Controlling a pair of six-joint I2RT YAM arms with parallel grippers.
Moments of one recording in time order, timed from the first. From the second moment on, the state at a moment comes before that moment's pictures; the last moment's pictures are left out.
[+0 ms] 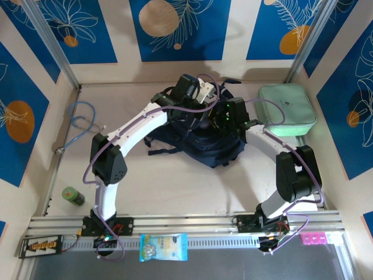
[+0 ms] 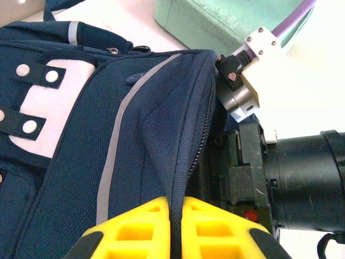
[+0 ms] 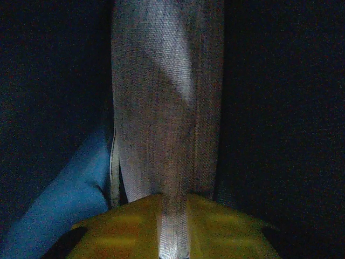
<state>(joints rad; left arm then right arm) -0.73 2.00 1.96 -0.65 0.24 -0.08 0.32 1.57 1.01 -0.15 -0.26 1.17</state>
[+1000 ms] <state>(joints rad) -0.42 1.87 1.33 -0.25 0.51 -0.62 0.20 1.07 0.79 -0.53 -0.16 1.01</state>
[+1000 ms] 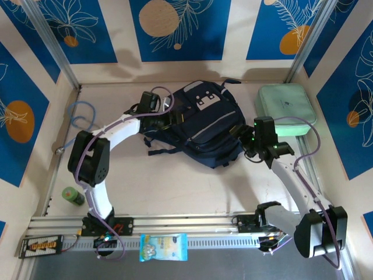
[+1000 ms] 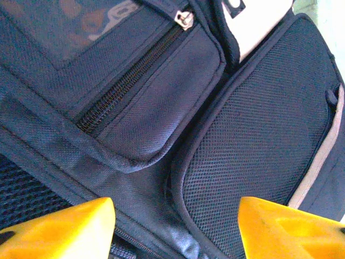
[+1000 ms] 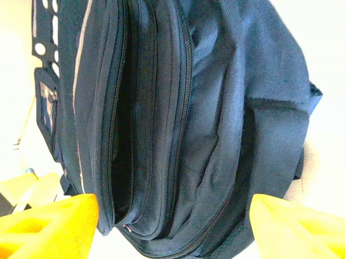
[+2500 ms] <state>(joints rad) -0.45 1.96 1.32 -0.14 0.71 -0.75 0.28 1.53 1.02 -0.55 -0.21 0.74</state>
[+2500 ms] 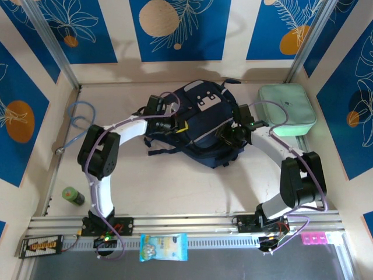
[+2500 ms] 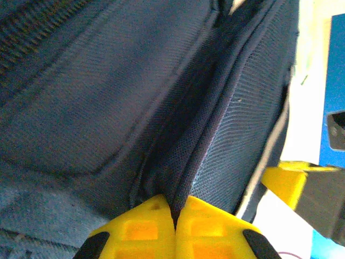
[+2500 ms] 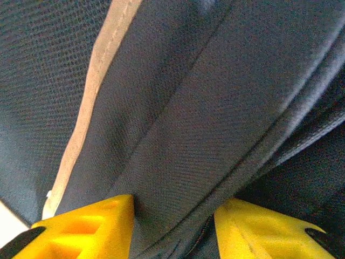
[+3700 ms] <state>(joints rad) -0.43 1.78 1.06 0.20 0.66 -1.21 0.77 1.45 1.04 -0.48 0.07 0.71</state>
